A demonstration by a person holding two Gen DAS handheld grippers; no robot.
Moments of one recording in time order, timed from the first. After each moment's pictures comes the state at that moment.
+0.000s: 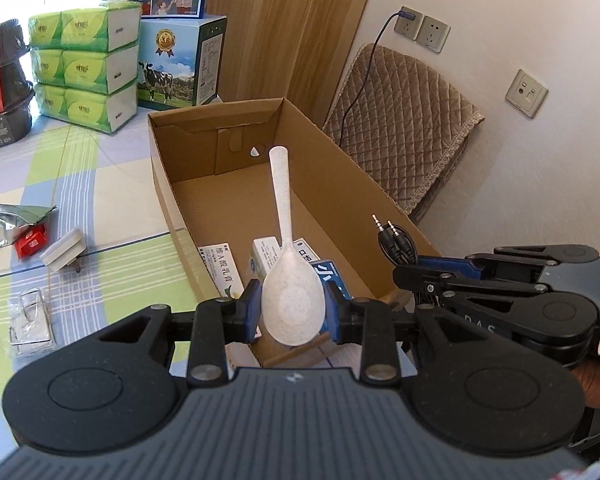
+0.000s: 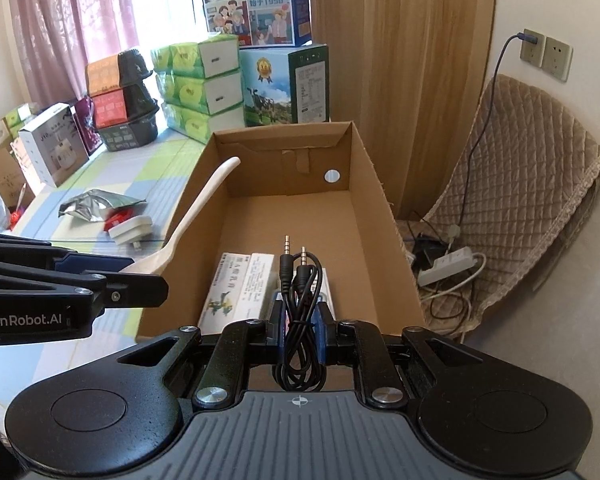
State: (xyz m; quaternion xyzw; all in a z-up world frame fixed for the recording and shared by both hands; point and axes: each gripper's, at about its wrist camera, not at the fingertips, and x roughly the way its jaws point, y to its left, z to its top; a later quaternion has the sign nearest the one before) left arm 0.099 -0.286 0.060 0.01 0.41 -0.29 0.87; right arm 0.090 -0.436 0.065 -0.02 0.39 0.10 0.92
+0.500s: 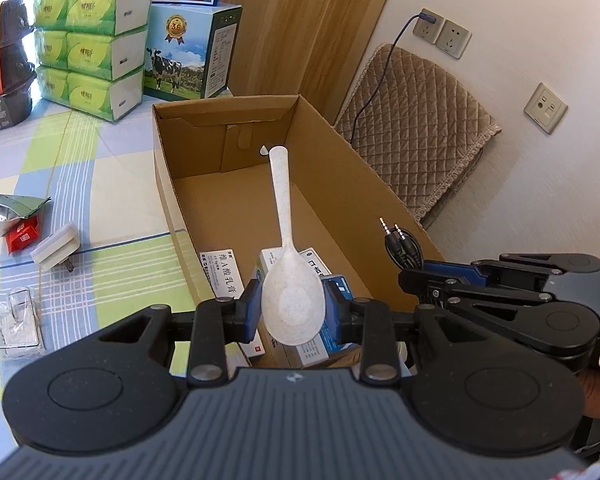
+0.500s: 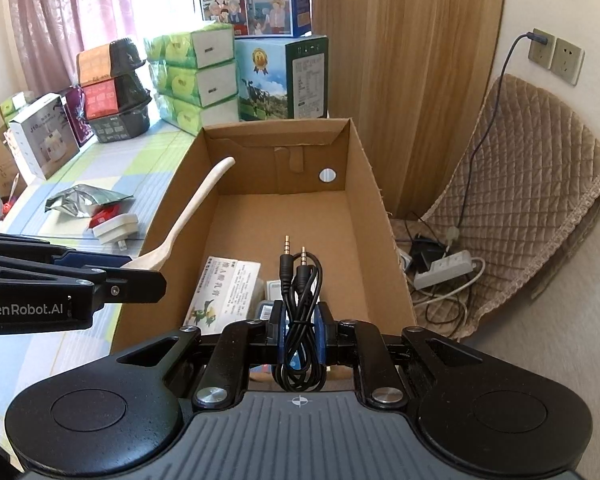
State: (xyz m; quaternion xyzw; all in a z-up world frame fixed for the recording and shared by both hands) left arm 0.127 -0.291 0.048 -0.02 0.42 -0.28 0.86; right arm 0.120 -0.436 0.058 -0.03 0.40 0.10 0.91
